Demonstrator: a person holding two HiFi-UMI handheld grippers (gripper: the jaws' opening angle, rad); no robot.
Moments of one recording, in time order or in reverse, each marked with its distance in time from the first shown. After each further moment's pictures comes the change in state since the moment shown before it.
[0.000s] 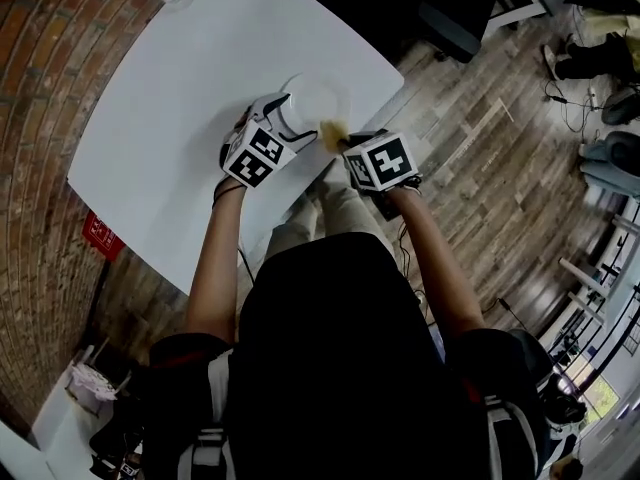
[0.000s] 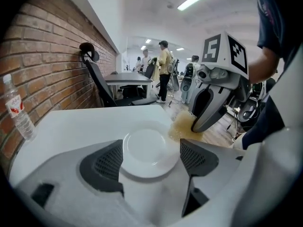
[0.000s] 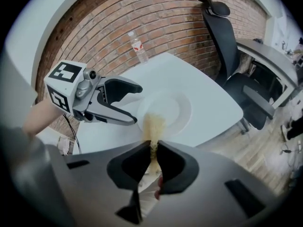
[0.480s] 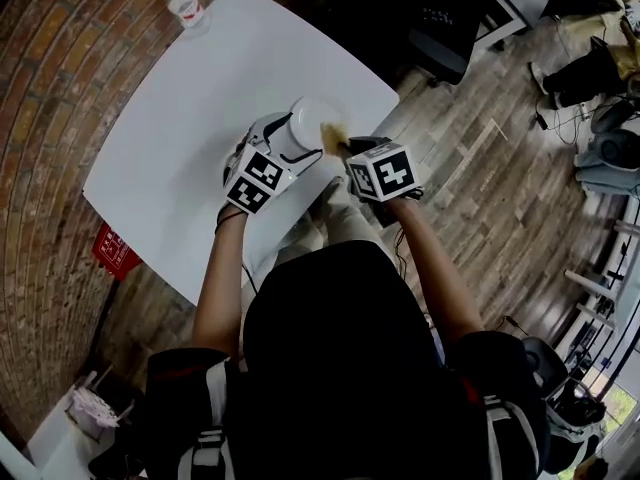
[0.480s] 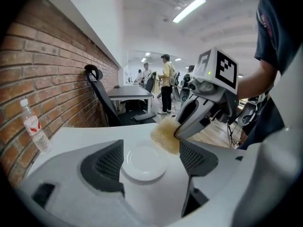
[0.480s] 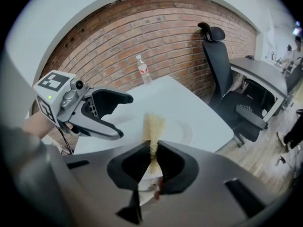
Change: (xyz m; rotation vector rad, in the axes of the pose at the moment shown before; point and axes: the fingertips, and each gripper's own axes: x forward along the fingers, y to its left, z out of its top) left arm -0.073 -0.015 0.052 0.040 -0.125 0.047; right arm -0.042 0.026 0.044 -0.017 -0.206 -0.057
